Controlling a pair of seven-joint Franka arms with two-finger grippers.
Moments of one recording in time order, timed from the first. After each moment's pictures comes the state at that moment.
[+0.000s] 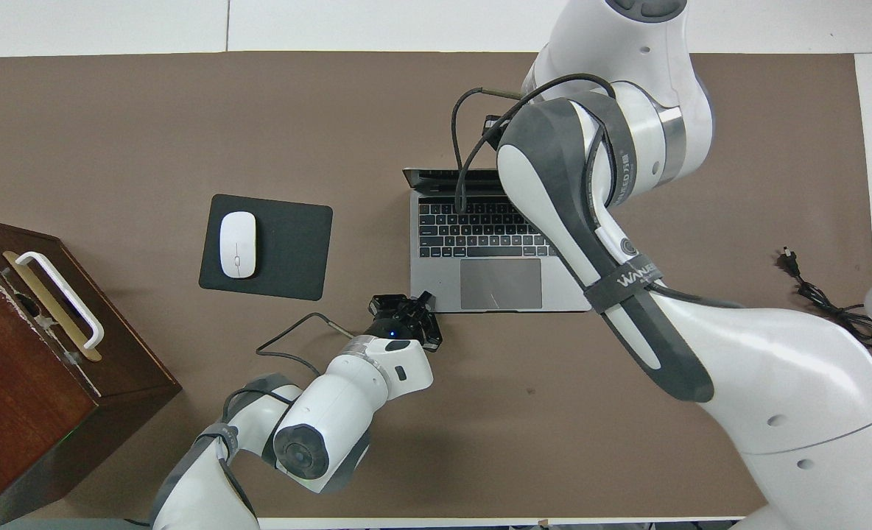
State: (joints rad) left arm -0.78 0.27 0.00 -2.49 -0.15 3.49 0.04; right arm 0.30 0.66 0.08 -1.06 0.09 1.70 0.60
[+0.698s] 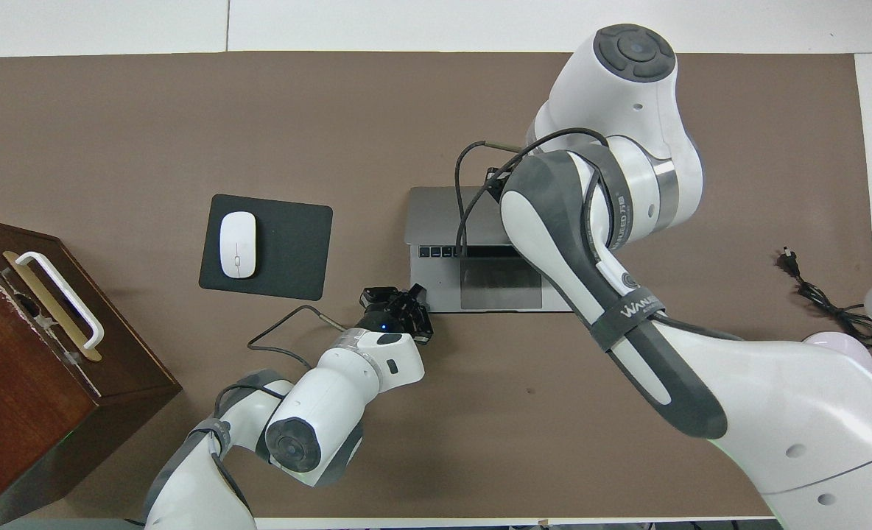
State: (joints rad) left arm -0.76 0.28 0.02 -2.49 -0.15 3.50 0.08; right arm 0.30 0.50 0.08 -1.42 0.16 1.83 0.61
